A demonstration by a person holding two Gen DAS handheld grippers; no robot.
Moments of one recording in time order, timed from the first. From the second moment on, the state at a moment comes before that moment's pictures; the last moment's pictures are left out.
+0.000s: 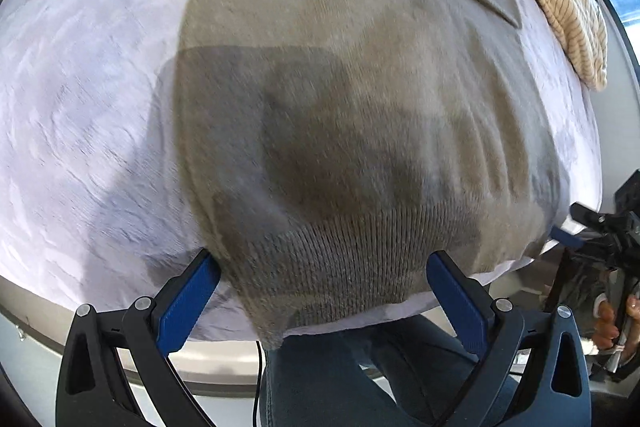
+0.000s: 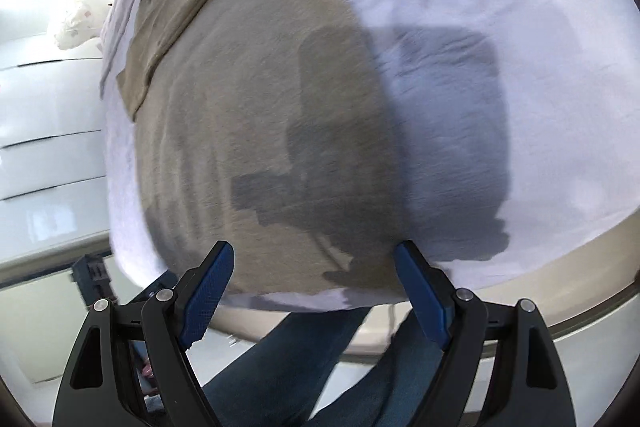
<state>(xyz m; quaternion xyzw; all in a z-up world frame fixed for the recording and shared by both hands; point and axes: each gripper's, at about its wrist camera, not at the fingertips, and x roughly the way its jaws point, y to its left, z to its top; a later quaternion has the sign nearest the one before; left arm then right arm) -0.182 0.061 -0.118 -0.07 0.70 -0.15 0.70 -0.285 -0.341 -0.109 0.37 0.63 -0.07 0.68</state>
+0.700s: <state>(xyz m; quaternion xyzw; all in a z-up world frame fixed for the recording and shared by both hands) -0.170 0.075 -0.102 -0.20 0.69 -0.24 0.65 -0.284 -0.338 -0.139 0.47 0.61 0.03 0.64</state>
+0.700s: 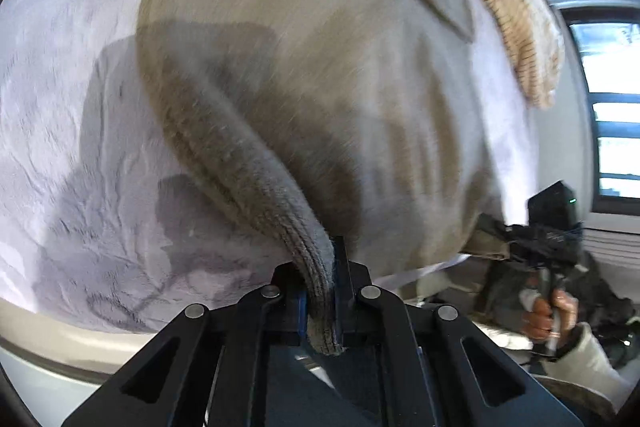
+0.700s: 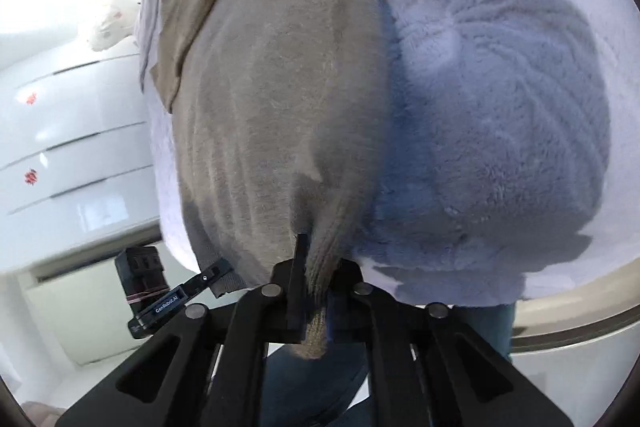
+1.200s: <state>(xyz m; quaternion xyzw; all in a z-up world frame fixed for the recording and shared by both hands) -0.017 0.090 0.018 -0.22 0.57 -0.34 0.71 -0.175 -0.341 -0.017 0.55 0.40 0.14 0.72</state>
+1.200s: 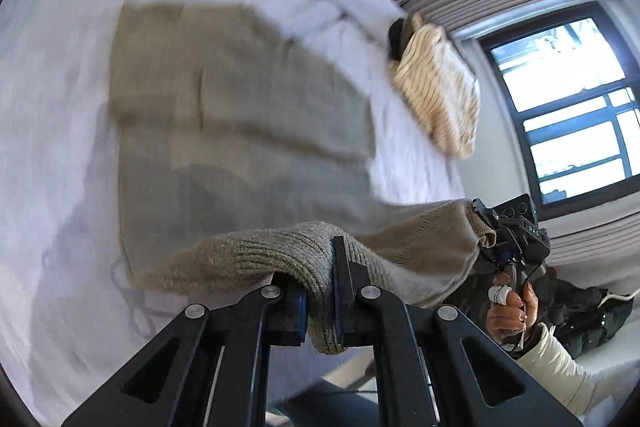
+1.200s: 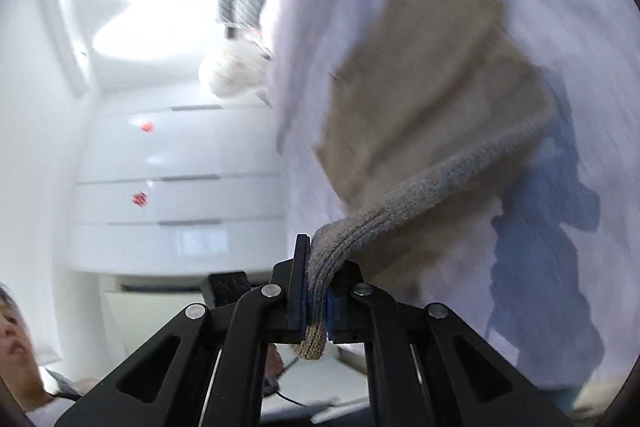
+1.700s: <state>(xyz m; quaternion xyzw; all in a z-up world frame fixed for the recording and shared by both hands) 0.147 0.067 -0.017 -0.17 0.54 -0.28 0.78 -0.008 -0.399 -0.036 0.56 0.38 0.11 0.73</state>
